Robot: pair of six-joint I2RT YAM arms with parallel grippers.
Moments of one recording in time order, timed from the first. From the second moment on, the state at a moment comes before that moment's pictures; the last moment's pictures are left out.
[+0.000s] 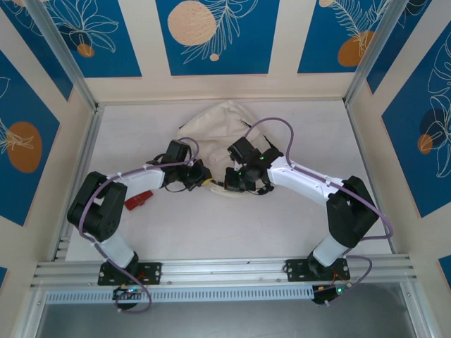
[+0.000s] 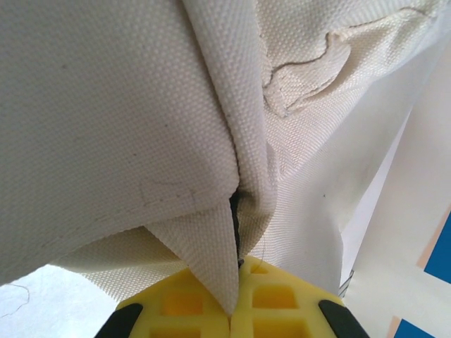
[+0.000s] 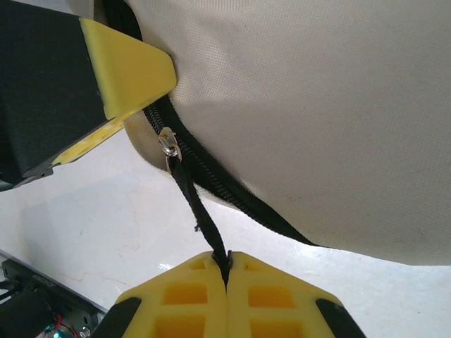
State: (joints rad) left arm -0.46 1.68 0.92 -0.12 0.52 -1.00; right arm 0.73 1.60 1.19 -0.72 -0.24 0.76
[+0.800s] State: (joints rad) left arm -0.22 1.65 0.96 -0.24 0.37 -0.73; right arm 0.67 1.81 1.35 -0.51 -0.47 0.71
